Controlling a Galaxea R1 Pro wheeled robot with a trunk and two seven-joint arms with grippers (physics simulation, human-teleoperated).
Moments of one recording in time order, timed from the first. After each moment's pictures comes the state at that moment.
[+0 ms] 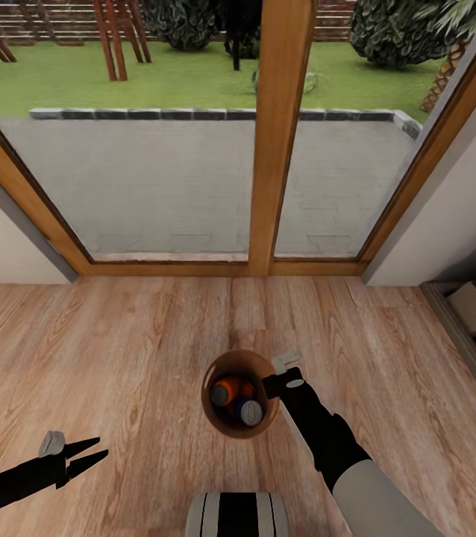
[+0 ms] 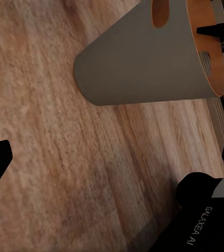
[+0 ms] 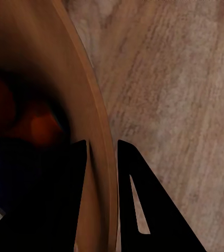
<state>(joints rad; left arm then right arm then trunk) -0.45 0.44 0.29 -0.48 0.12 0.06 -1.40 -0.64 0.13 0.31 -0.89 0.07 0.56 -0.13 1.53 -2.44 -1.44</state>
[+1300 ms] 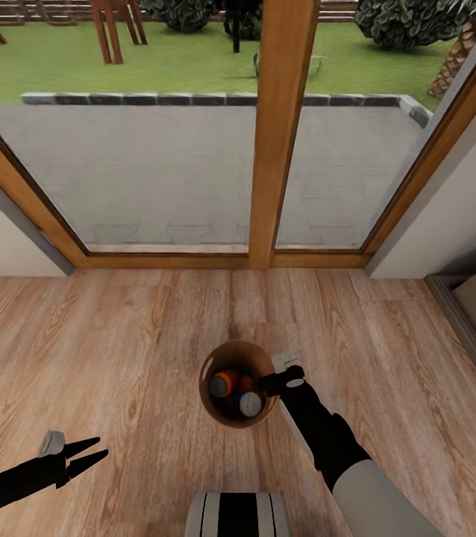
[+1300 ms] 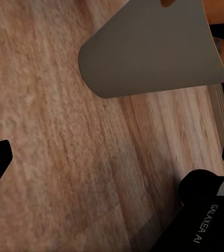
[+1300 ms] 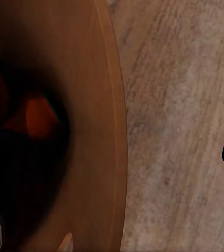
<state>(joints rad) -0.45 0.44 0.29 -0.48 0.12 0.06 -1.40 -0.64 0.13 0.31 -0.90 0.07 0.54 -0.13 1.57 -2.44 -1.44</state>
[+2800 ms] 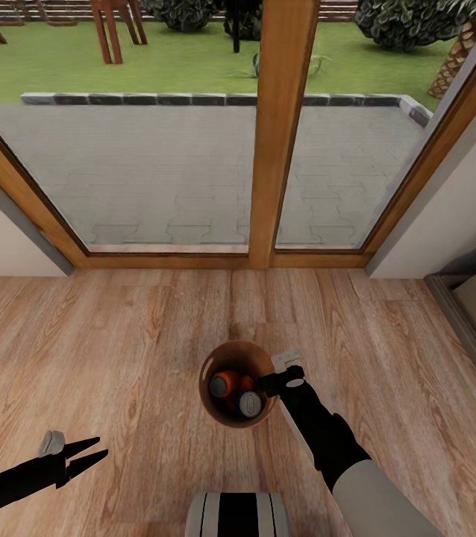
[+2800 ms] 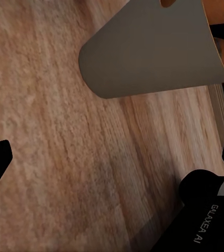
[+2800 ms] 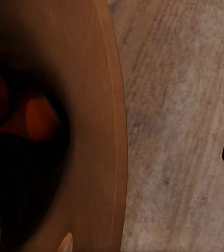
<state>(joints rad) -0.45 0.44 0.30 -0.48 0.12 0.06 -1.40 -0.64 0.13 0.31 -0.90 0.07 0.54 -0.13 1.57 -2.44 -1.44</state>
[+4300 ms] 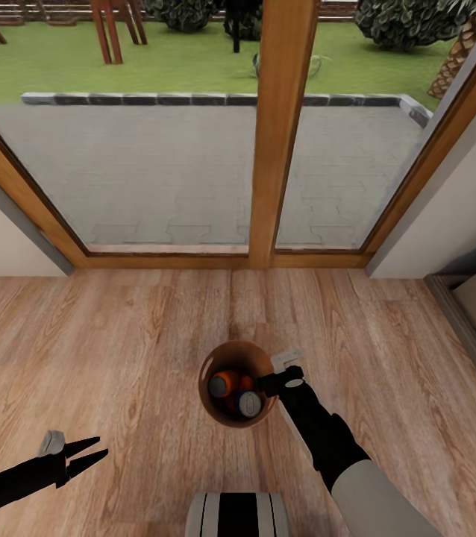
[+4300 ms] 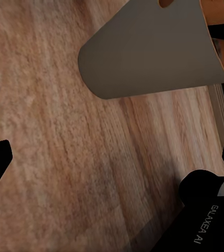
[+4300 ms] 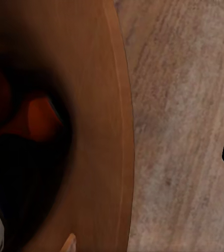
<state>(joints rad) -0.45 0.44 0.30 -0.48 0.12 0.06 -1.40 -0.64 0.13 0.31 -0.89 0.08 0.54 -0.13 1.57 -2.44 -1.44</state>
